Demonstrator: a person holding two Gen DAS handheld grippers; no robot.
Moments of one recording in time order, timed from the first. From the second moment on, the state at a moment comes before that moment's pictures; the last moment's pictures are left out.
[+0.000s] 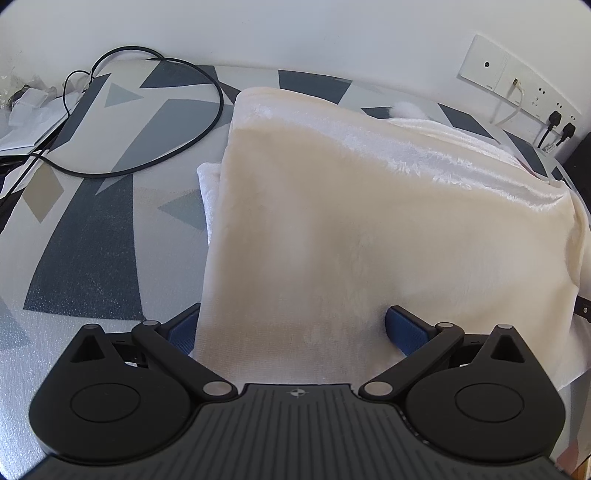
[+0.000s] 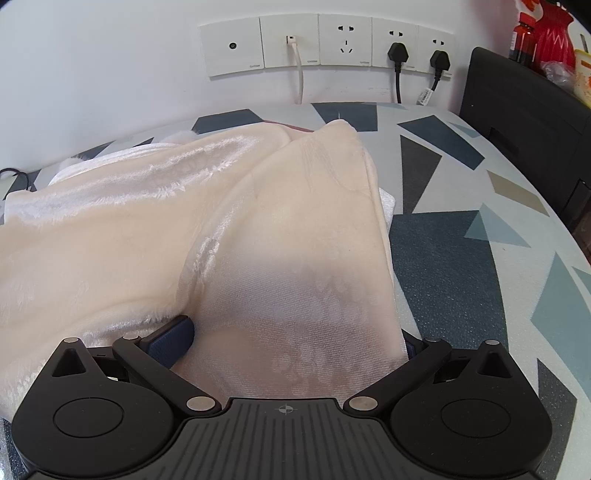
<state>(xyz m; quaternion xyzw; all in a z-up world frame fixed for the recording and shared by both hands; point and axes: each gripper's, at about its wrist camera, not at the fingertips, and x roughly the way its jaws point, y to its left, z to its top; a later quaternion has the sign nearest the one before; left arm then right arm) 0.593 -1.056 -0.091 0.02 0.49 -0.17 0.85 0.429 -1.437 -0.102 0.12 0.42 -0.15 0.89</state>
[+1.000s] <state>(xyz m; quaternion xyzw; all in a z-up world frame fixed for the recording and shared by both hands) 0.566 -1.030 -0.087 -0.02 0.50 -0.17 0.85 0.421 -1.433 -0.099 0.12 0.44 -0.12 0.88</state>
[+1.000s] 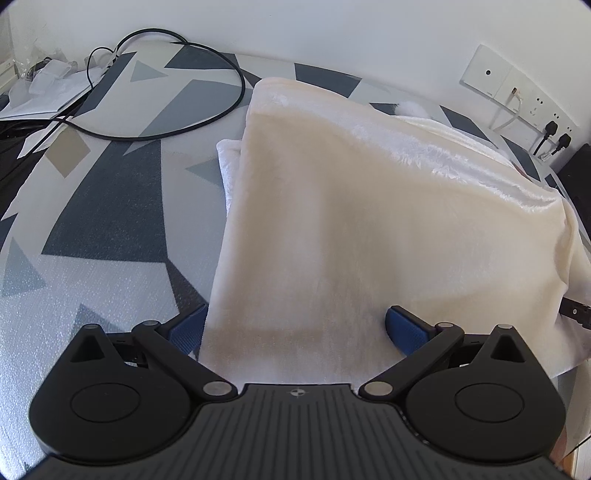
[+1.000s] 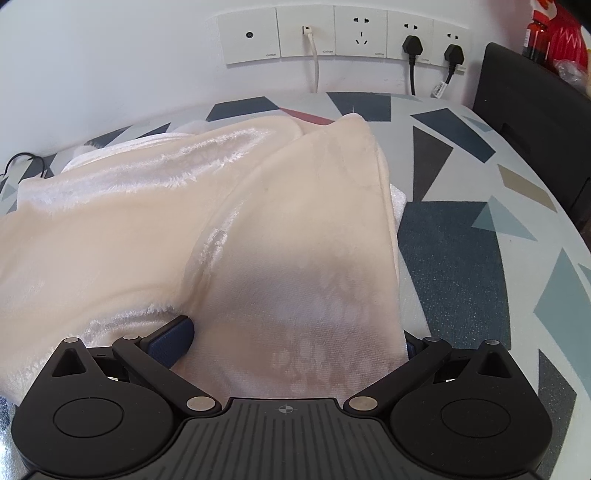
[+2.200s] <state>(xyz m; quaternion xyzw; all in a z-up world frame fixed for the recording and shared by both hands) 0.546 -0.997 -0.086 0.02 0.48 -0.20 0.85 0.425 -1.433 -0.086 0.14 0.48 -0.13 0.85</state>
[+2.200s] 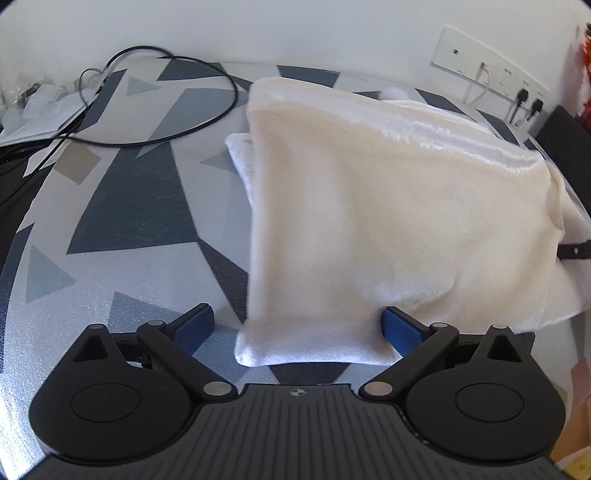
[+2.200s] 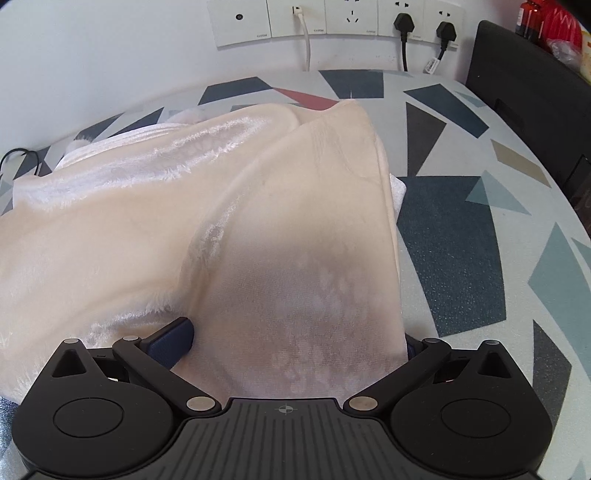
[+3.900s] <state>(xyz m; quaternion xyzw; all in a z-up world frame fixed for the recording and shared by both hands) 0.688 -1.220 -0.041 0.15 0.41 -0.32 0.84 0.615 -1.429 -0.066 -0.01 0.44 0.12 0.89</state>
